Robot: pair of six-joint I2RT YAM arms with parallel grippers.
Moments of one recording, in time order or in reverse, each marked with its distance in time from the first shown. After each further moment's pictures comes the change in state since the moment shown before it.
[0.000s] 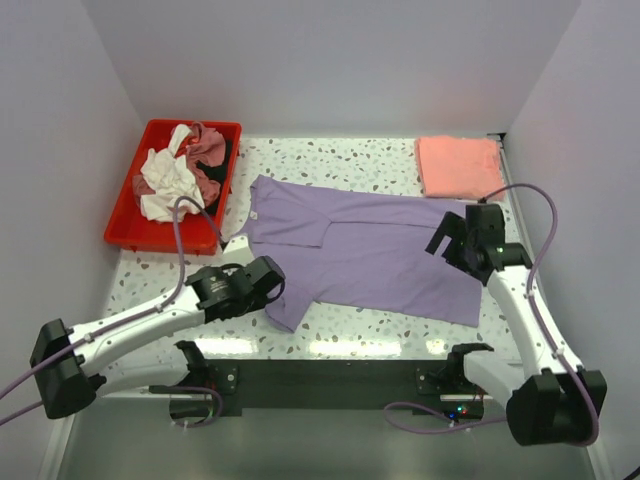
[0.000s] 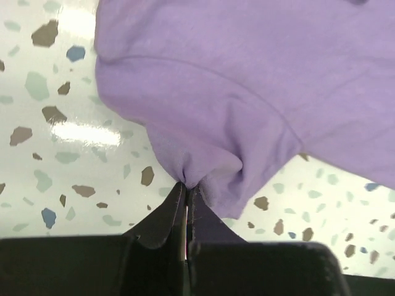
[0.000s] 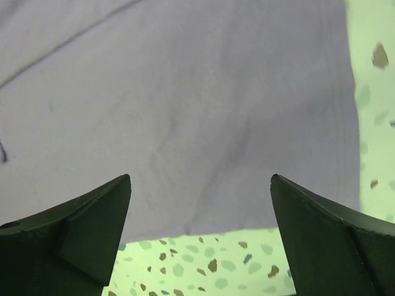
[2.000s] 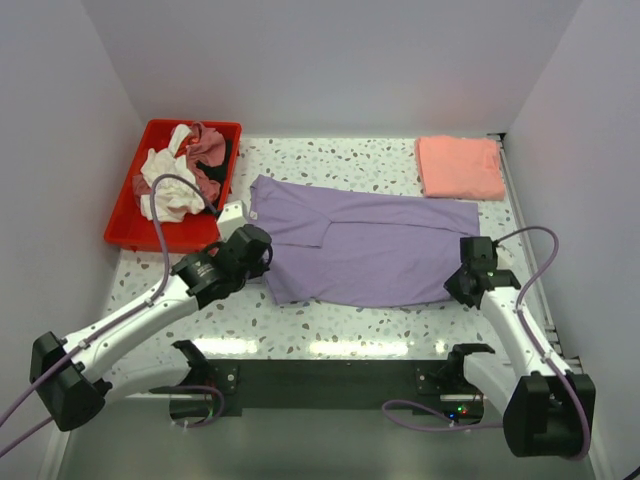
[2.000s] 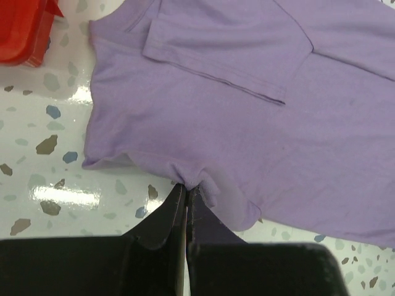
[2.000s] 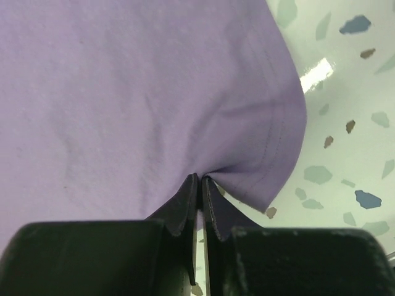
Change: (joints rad) left arm 0.171 -0.041 0.074 0.224 -0.034 0.288; right arm -0.043 -0.119 -0.328 0.026 0.154 0.288
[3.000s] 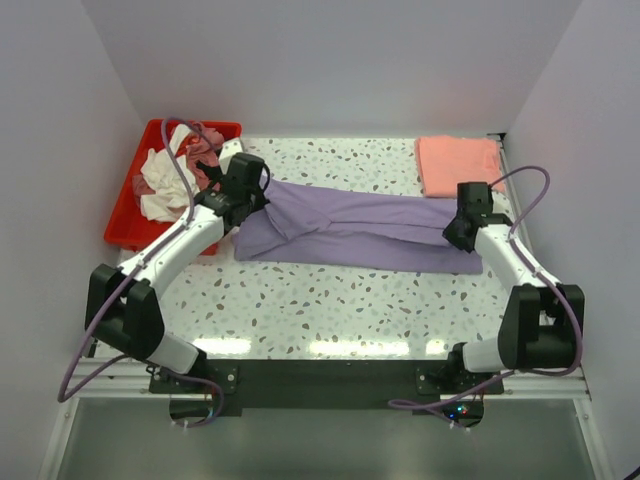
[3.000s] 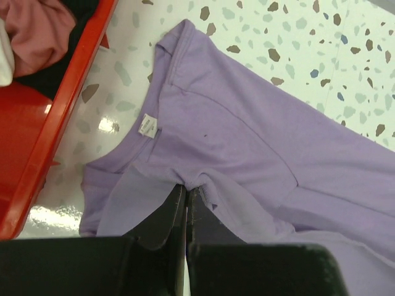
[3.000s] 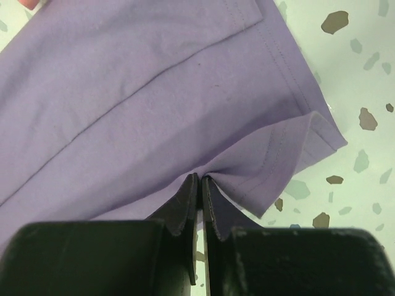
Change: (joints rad) left arm 0.346 0.452 0.336 0.253 0.122 0.231; right arm -0.012 0.449 0.392 0.170 0.035 -0.128
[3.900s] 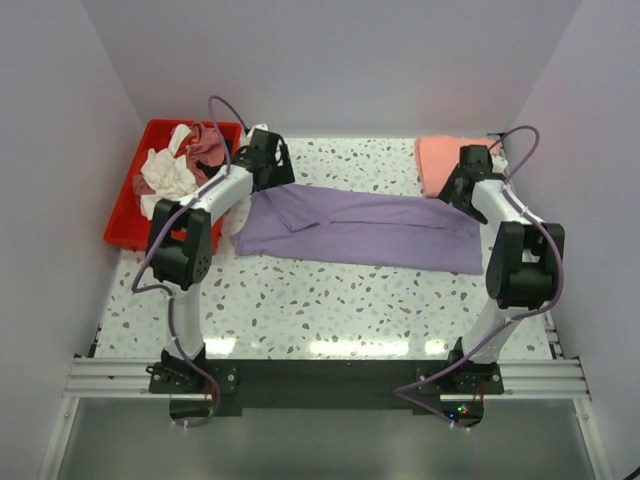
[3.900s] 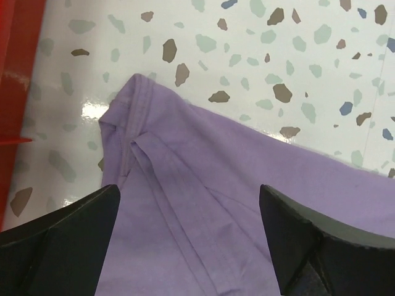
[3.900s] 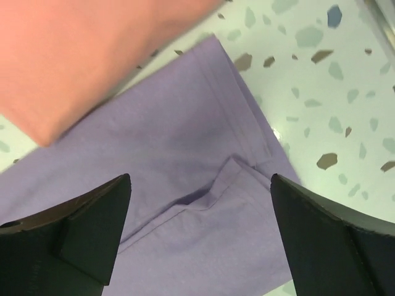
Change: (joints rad) left arm 0.104 0.573 0.438 0.056 0.146 0.179; right arm -0.060 0.423 0.388 0.016 0.104 -0.171
